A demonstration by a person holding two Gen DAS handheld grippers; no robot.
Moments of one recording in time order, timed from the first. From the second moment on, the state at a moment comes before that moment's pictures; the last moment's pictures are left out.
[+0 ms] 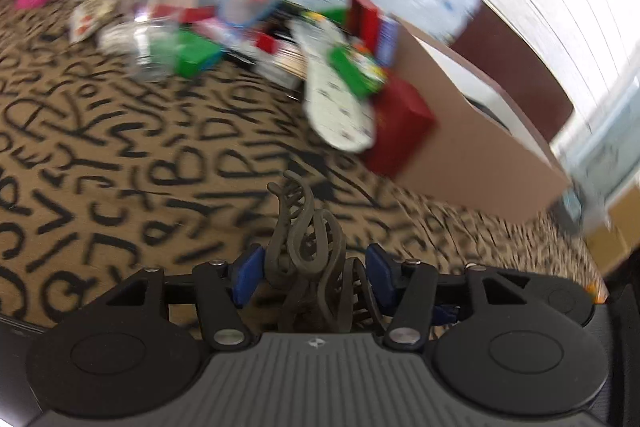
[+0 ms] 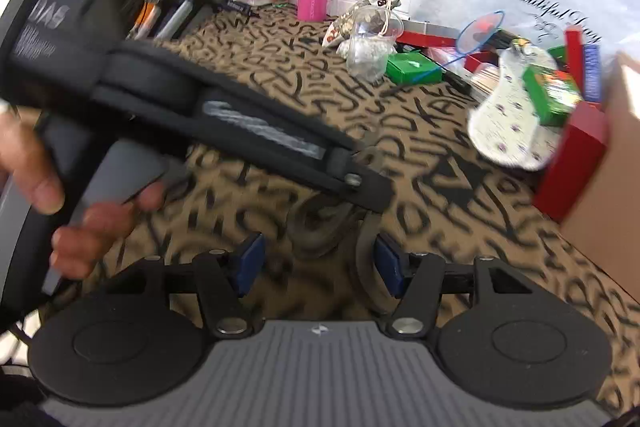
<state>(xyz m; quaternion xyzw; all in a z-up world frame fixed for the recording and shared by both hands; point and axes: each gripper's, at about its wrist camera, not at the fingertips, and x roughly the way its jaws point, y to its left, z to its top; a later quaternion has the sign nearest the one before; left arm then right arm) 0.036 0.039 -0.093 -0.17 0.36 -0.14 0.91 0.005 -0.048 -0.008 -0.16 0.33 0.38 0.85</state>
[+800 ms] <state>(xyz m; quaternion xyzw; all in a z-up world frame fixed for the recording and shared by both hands) 0.022 0.034 -0.098 -0.17 0.39 -0.13 0.90 -0.009 -0.085 -0.012 -0.11 0.32 0.35 0.87</state>
